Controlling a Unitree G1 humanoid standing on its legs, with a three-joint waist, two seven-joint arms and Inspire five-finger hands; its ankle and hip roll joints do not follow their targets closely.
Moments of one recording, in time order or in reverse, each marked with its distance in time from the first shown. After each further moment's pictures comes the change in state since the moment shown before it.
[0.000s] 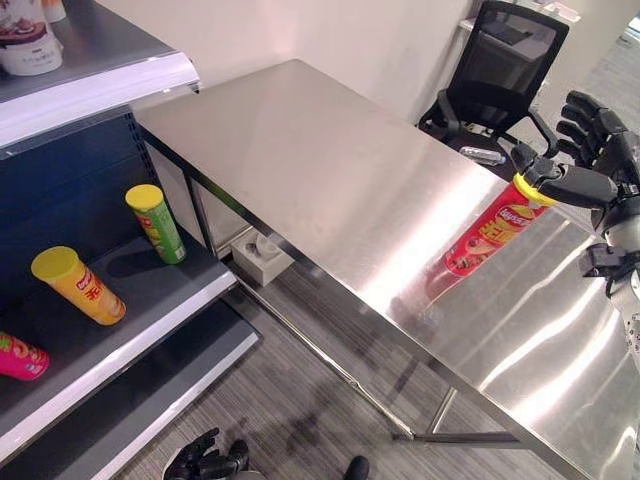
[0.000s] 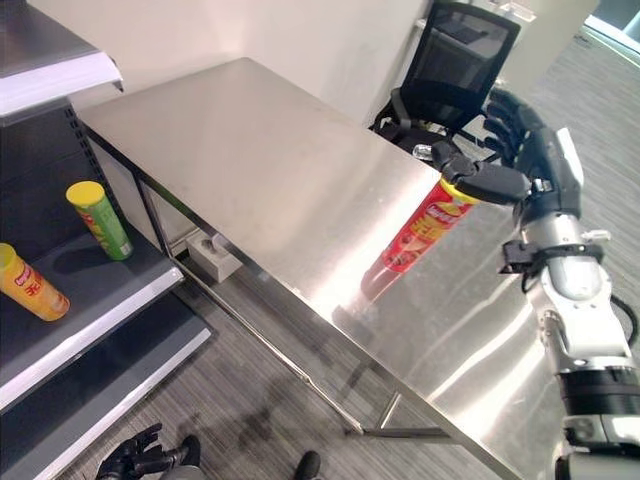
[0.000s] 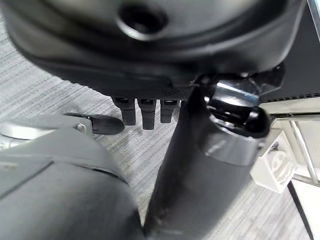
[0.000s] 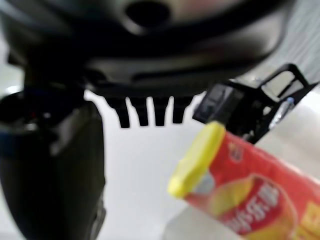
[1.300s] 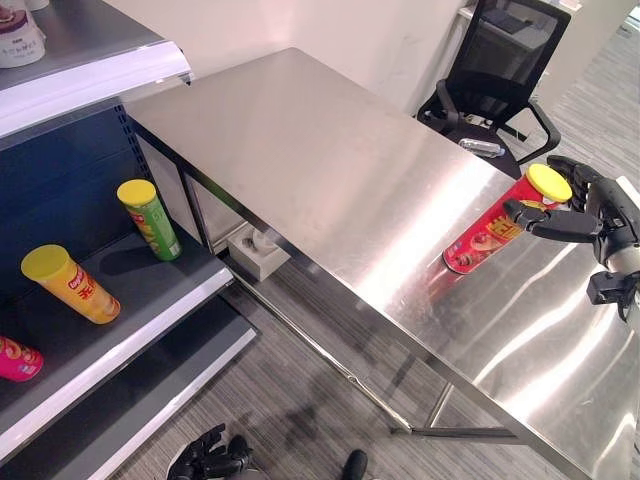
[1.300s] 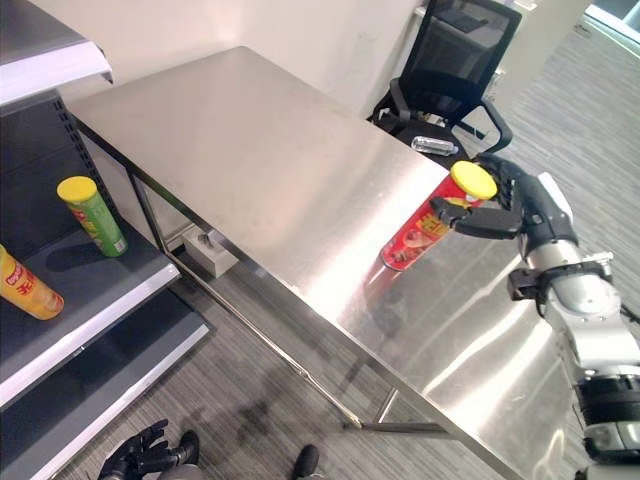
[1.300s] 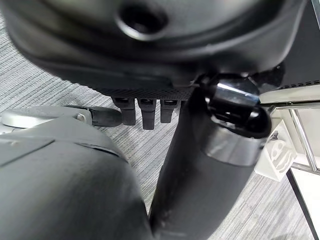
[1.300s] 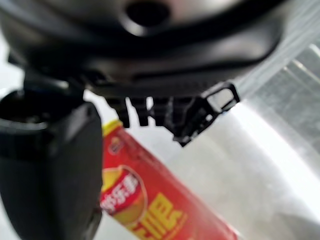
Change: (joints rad) left arm 0.023 0.010 -0.034 -0.031 -0.018 0.000 -0.007; right arm 0.029 -0.050 0.052 0.116 -0.067 0.066 0.076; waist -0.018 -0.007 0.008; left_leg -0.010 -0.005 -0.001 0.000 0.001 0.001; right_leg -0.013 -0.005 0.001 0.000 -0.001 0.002
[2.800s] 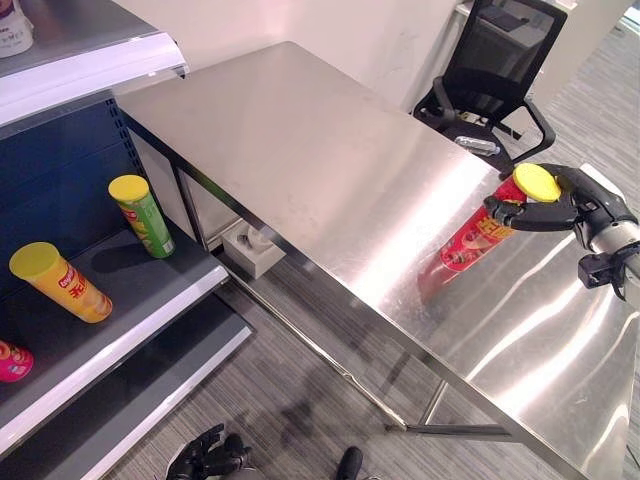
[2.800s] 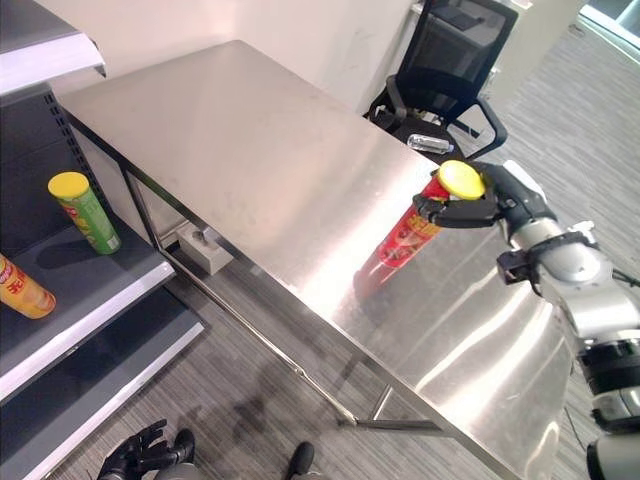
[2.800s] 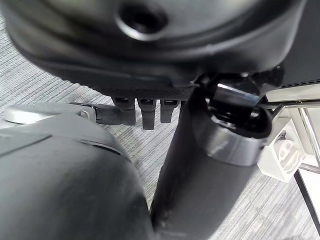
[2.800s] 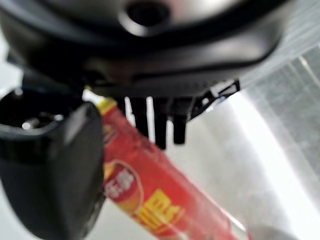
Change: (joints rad) left arm -0.039 -0.002 0.000 0.057 -0.008 0.001 0.004; right arm -0.167 -0.099 0.209 0.039 0.021 0.070 0.088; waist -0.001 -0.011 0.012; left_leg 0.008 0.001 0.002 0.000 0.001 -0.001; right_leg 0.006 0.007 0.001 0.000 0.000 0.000
